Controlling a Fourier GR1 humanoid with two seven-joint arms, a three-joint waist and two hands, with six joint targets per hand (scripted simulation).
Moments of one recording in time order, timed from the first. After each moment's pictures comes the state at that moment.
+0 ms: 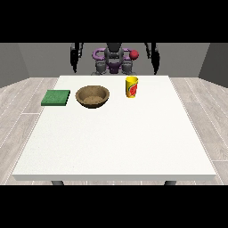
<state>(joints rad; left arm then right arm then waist) 0.01 0.11 -0.01 -1.55 0.00 0.00 0.00 -0.01 -0.10 0.02 -1.56 0.03 0.00 -0.01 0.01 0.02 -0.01</state>
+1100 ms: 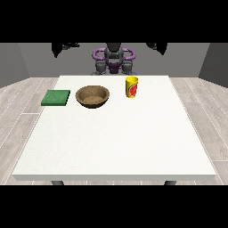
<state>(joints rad) -0.13 0.13 0.15 -1.67 0.16 -0.03 0.01 -0.03 -0.24 -0.22 -1.62 -0.24 0.22 -0.03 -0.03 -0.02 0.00</state>
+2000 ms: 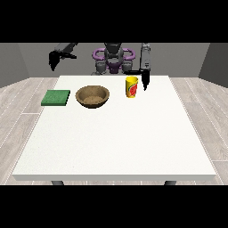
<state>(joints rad) -0.24 0.01 0.10 -1.12 0.03 0.10 -0.59 -0.12 -0.24 -0.24 -1.50 -0.20 0.28 -0.20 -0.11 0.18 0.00</state>
